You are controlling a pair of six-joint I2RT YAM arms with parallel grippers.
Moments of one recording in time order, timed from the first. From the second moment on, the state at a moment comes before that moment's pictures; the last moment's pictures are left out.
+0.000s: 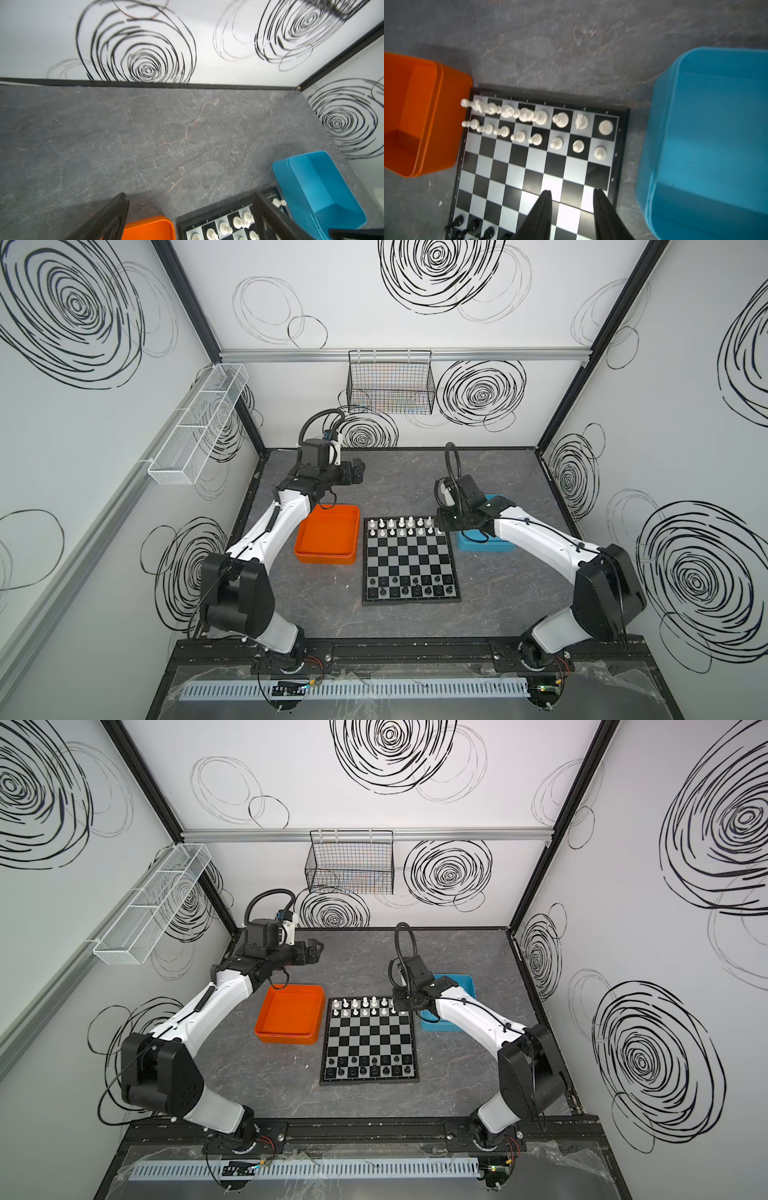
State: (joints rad) left arm -0.16 1.51 1.26 -0.28 0.19 -0.23; right arm 0.49 1.53 1.14 -0.56 -0.05 0.41
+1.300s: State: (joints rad) left arm 0.04 1.13 0.43 0.43 0.11 -0.06; right arm -0.14 1.31 1.00 0.03 -0.11 0.30
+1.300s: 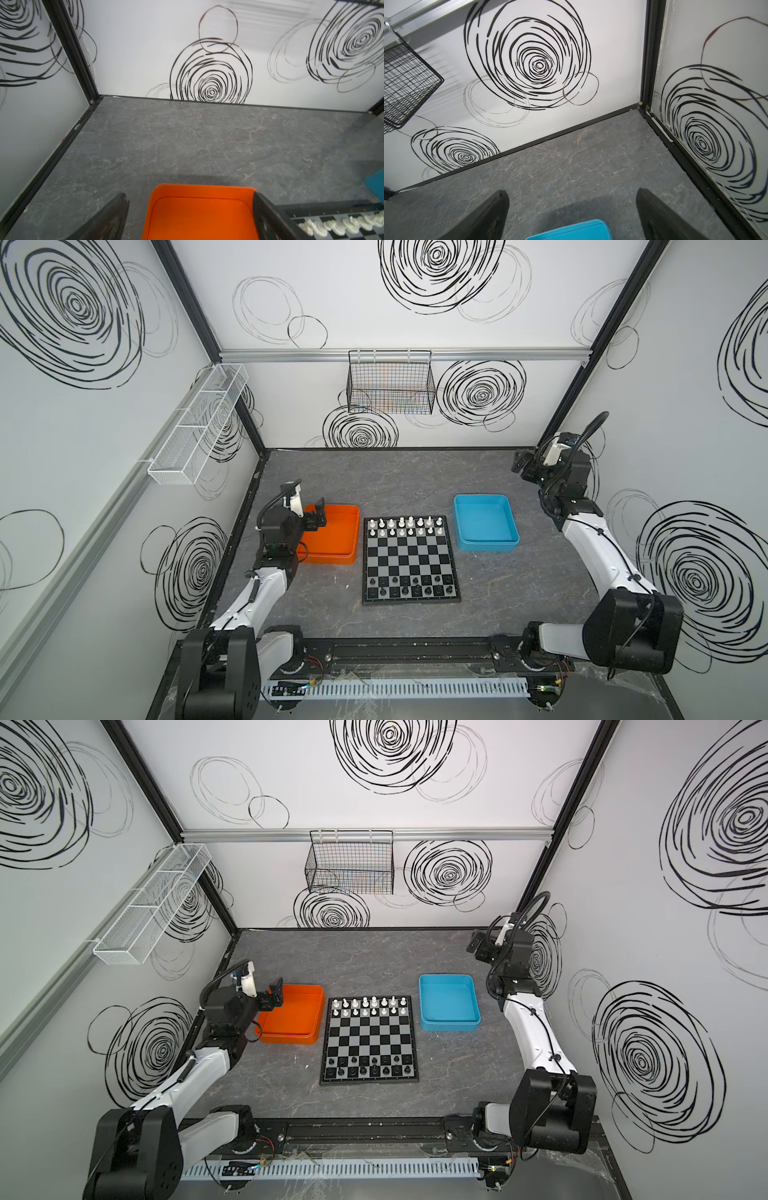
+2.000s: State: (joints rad) left arm -0.07 1.47 0.21 1.08 -0.09 -0.01; right arm -0.13 1.21 0.21 0.69 0.06 0.11
